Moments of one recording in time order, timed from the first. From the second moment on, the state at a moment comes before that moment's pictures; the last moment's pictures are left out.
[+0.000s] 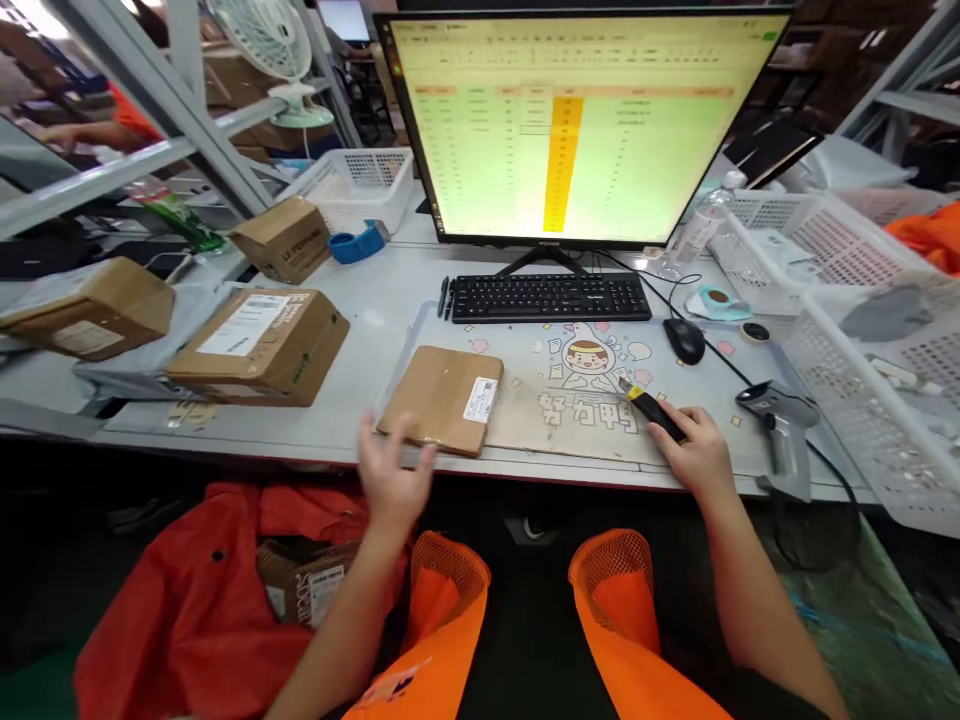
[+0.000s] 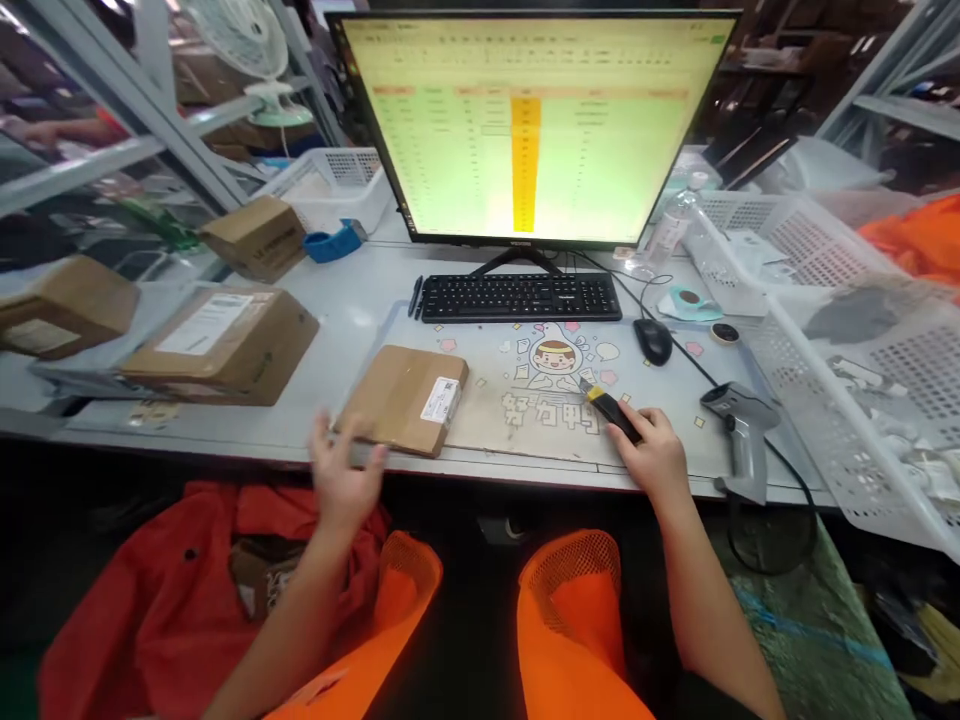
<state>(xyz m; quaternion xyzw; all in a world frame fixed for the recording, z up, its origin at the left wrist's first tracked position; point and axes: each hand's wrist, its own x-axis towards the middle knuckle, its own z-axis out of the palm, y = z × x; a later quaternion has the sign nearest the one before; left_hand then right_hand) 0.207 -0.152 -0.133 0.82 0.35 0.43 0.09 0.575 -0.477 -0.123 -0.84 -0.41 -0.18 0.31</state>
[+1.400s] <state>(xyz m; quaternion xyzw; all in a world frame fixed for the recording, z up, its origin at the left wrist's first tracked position) 0.303 -0.191 -0.113 0.93 0.09 0.34 0.13 0.480 -0.430 -0.100 -0.75 -0.60 -0.08 0.26</state>
